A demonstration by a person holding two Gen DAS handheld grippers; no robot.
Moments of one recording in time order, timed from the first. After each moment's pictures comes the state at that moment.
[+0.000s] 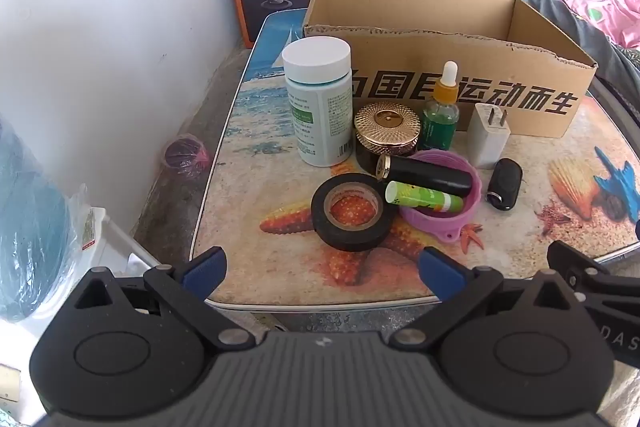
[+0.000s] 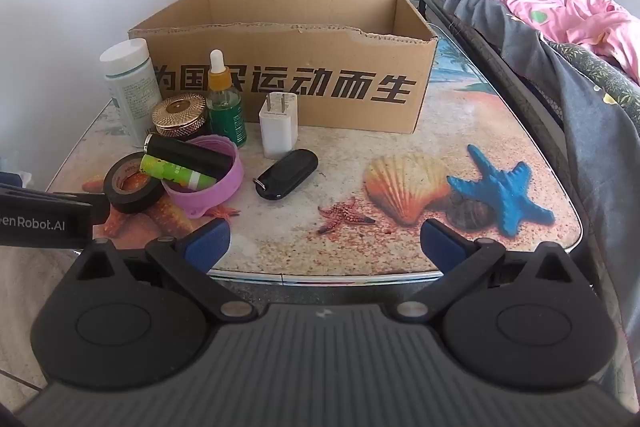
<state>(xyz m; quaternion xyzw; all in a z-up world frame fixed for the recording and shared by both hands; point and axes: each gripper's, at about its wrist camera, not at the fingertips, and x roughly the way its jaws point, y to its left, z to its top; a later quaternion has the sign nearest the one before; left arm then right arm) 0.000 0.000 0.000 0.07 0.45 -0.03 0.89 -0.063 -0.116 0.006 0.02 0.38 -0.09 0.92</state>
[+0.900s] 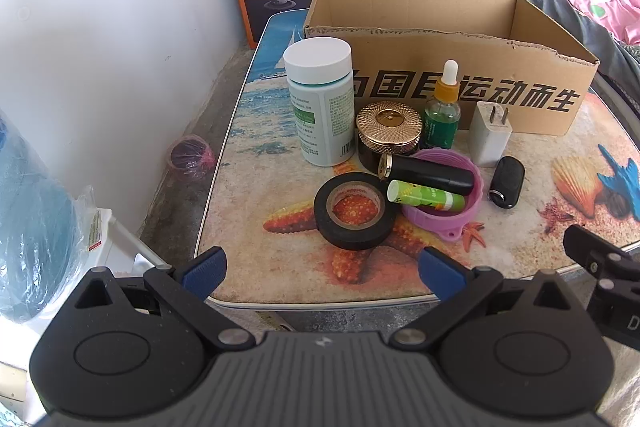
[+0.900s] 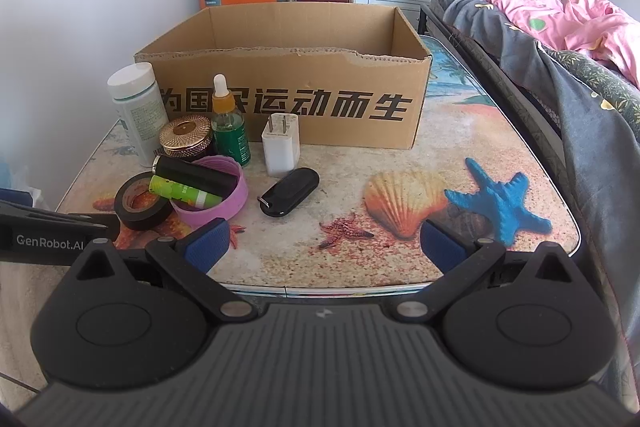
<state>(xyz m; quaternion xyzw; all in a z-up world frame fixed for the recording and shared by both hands) -0.002 -0.001 0.000 0.08 0.44 -0.03 0.89 -0.069 -0.120 0.017 0.04 0.36 -0.08 0.93</state>
